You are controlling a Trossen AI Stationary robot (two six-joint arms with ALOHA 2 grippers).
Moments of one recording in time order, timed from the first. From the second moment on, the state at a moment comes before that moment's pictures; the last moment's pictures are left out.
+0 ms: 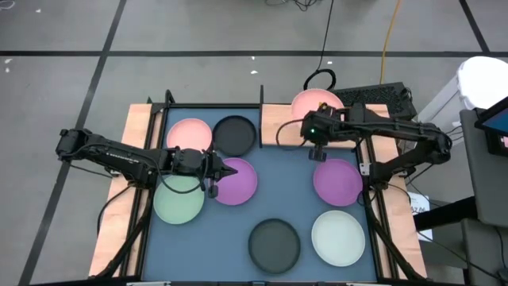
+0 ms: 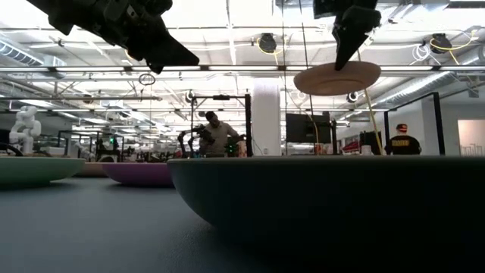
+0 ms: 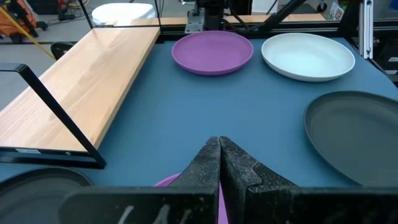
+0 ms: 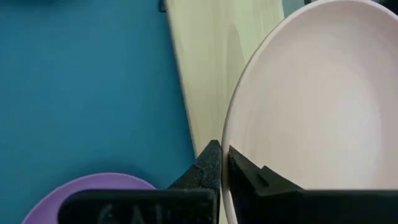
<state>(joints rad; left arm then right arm) -0.08 1.17 0.62 0.16 -0.11 0.00 -0.19 1.35 1.37 -1.24 0.34 -0.06</state>
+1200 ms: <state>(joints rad) -0.08 1.17 0.62 0.16 -0.11 0.02 -0.36 1.27 0.97 -0.96 0.39 0.16</state>
